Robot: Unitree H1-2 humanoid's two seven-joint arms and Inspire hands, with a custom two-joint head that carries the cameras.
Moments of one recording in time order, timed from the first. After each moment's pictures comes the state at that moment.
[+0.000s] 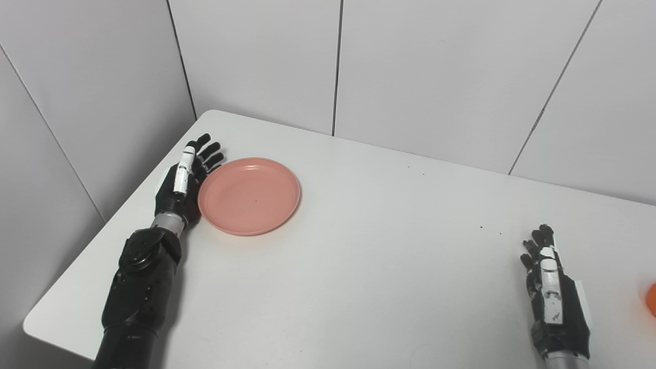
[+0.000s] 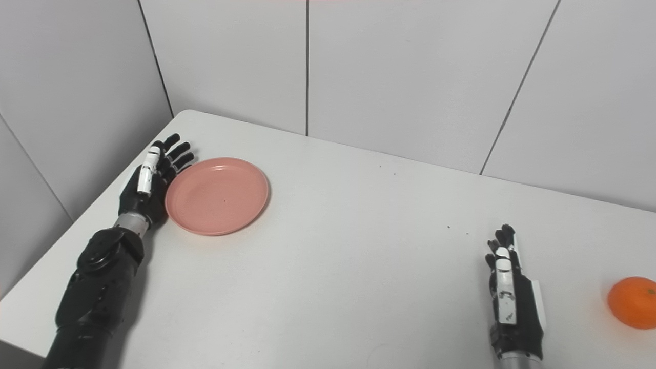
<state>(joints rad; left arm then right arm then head) -0.33 0.33 0.34 0.30 -0.41 0.16 -0.13 -0.14 -0.06 -0.02 0.06 0.11 -0.05 0.07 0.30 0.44</state>
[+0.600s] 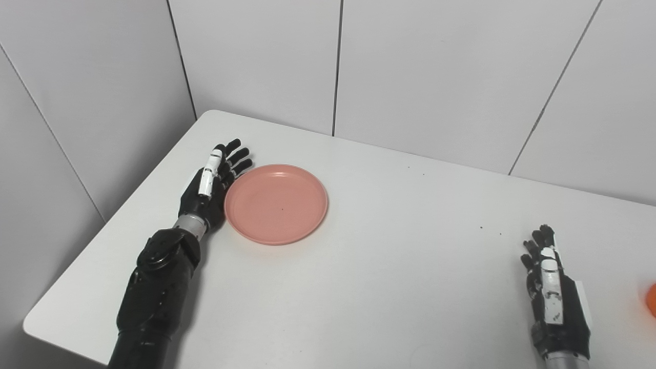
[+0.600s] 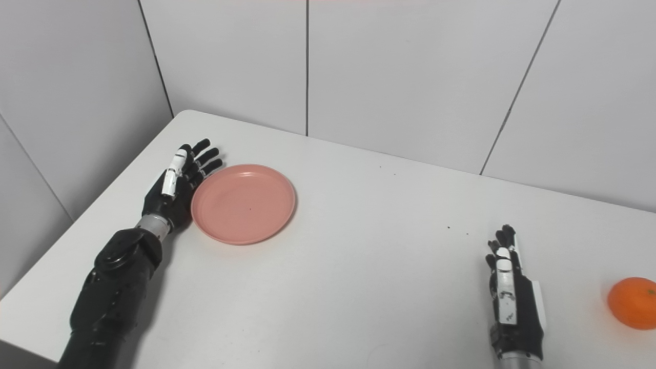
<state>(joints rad) -0.33 0.29 0.28 0.25 -0.41 0.22 -0.16 -0.14 -0.05 -0.02 0.06 0.11 -0.05 0.06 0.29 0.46</state>
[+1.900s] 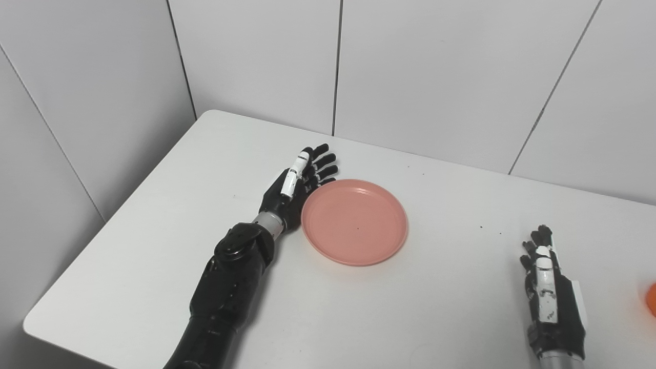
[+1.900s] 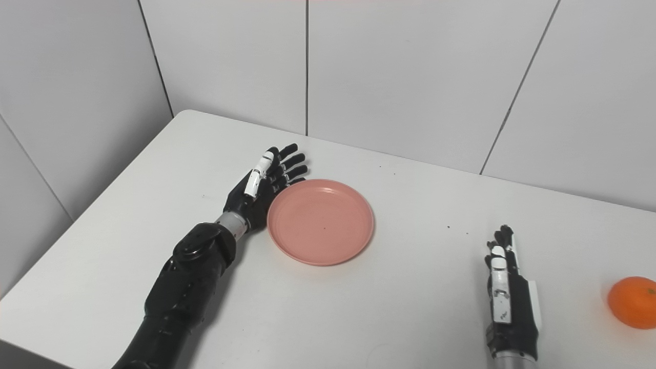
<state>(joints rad) -0.44 0.13 0.11 0.31 -0.36 0.24 -0.17 -0.13 -0.02 -0.02 0.01 0.06 0.00 0.03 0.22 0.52</state>
